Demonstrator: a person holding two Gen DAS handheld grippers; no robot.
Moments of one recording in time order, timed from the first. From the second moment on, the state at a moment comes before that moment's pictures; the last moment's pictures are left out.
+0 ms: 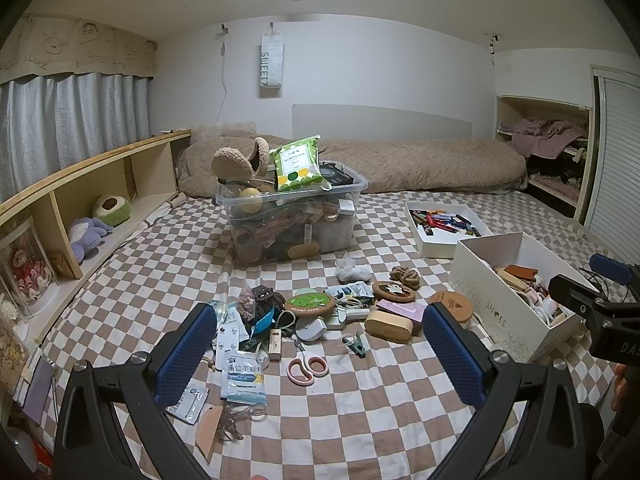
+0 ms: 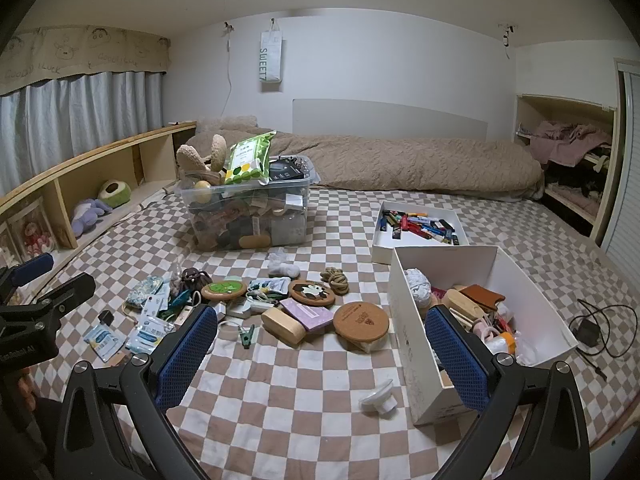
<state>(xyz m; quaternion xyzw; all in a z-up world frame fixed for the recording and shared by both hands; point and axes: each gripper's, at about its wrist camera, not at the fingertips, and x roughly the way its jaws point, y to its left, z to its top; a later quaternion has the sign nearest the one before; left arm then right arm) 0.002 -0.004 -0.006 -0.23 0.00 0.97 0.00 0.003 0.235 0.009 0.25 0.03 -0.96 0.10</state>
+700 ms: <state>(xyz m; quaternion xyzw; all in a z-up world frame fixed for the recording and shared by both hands) -0.004 -0.056 0.016 -0.20 -0.01 0.98 -0.04 -0.010 0.240 0.017 0.24 0.02 -0.97 0.10</state>
